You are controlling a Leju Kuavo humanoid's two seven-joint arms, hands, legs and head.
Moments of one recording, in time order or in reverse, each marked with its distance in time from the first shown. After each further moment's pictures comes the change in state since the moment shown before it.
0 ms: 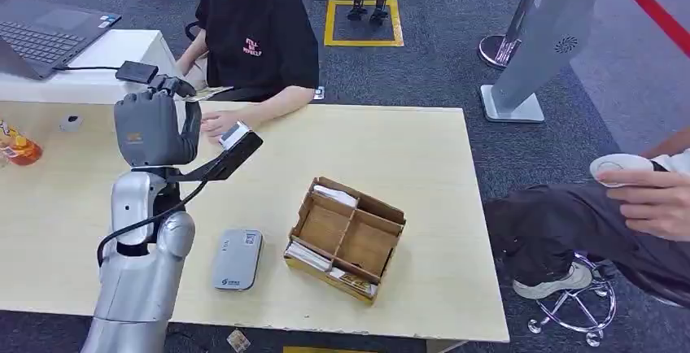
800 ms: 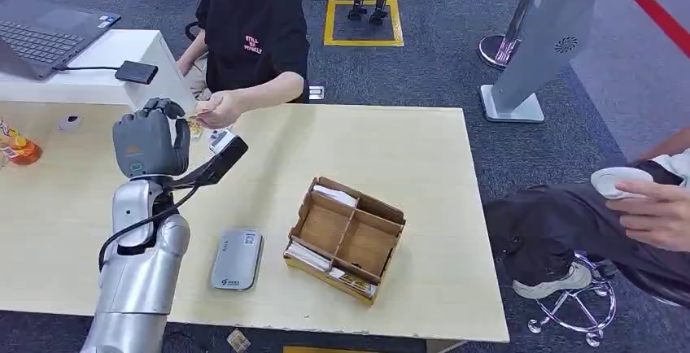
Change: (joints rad) left arm -0.008 -0.005 0.118 0.169 -0.044 0.050 -0.018; right arm 0.002 0.000 0.018 0.011 0.000 -0.002 -0.002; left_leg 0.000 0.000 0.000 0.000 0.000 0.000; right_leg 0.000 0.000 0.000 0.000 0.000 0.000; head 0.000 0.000
